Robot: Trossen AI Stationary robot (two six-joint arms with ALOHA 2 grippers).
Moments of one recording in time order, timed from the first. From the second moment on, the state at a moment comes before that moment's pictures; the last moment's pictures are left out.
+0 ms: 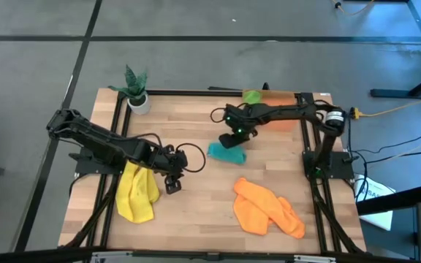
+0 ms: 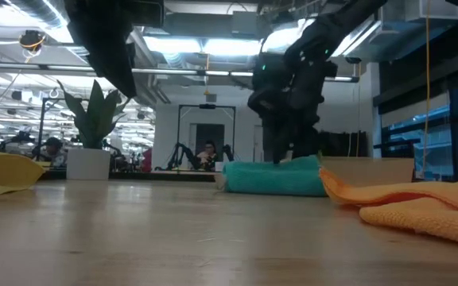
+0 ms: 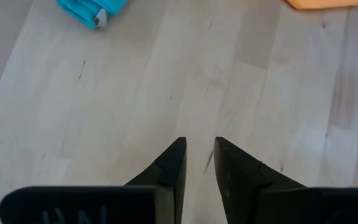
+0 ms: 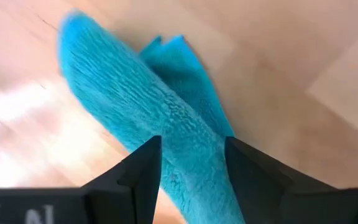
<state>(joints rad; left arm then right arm) -0.27 1.38 0.99 -0.67 -0.14 -0.57 -0.32 1.85 1.22 -0.67 -0.33 0.73</state>
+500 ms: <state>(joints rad) -0.28 1.38 0.99 -0.66 -0.14 -0.57 -0.20 1.63 1.22 -0.57 -0.21 0.42</state>
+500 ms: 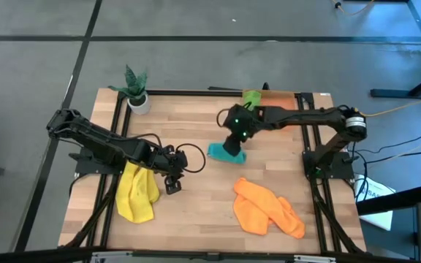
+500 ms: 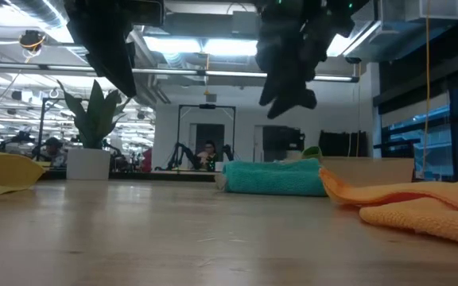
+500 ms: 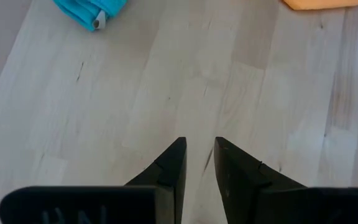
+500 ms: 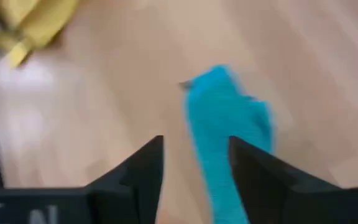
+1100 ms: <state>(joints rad) -0.28 1.38 0.99 -0.66 -0.14 -0.57 -0.08 1.66 1.22 -0.54 -0.27 0.08</state>
